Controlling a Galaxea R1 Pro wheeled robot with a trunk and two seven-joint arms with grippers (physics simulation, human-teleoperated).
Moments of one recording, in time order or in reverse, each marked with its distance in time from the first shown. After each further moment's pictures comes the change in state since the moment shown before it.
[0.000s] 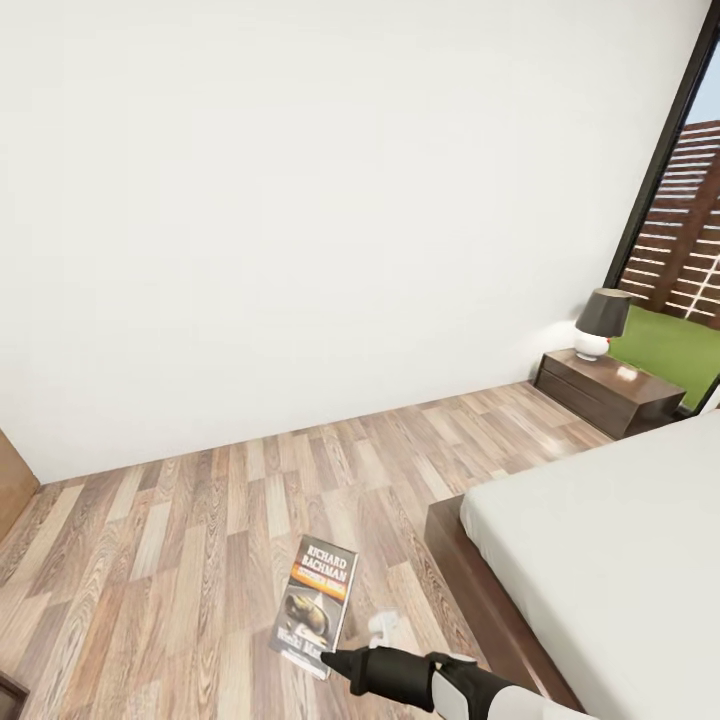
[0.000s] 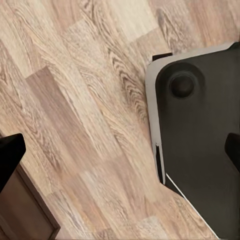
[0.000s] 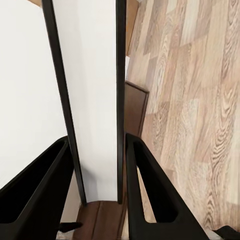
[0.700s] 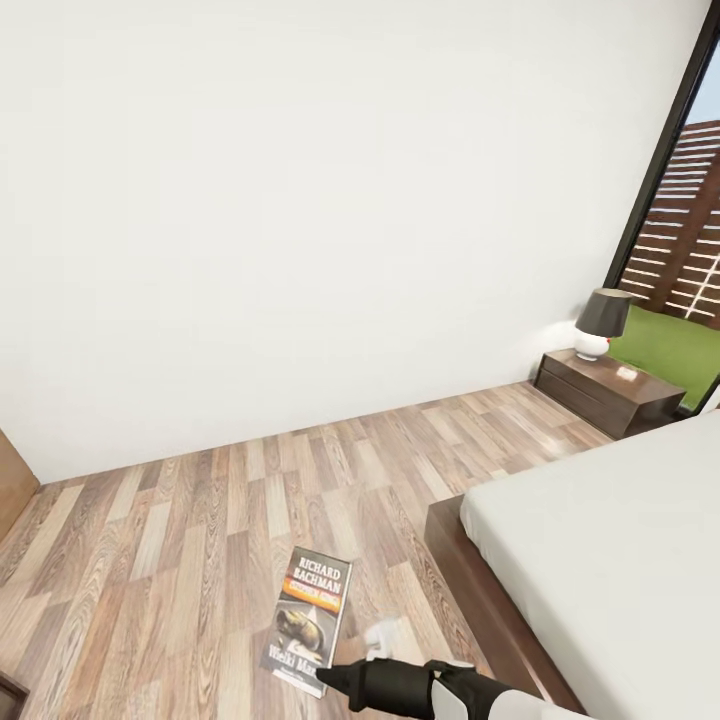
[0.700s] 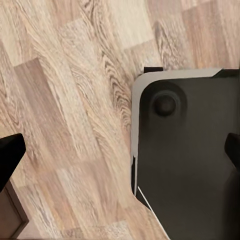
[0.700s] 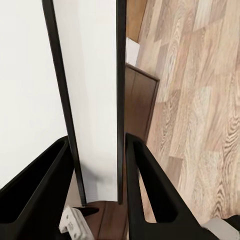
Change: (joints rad) left arm -0.044 -0.046 0.001 -0.001 0.148 0.049 0.014; right arm 0.000 0.000 0.002 0.029 0.033 0.007 0.039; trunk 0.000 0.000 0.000
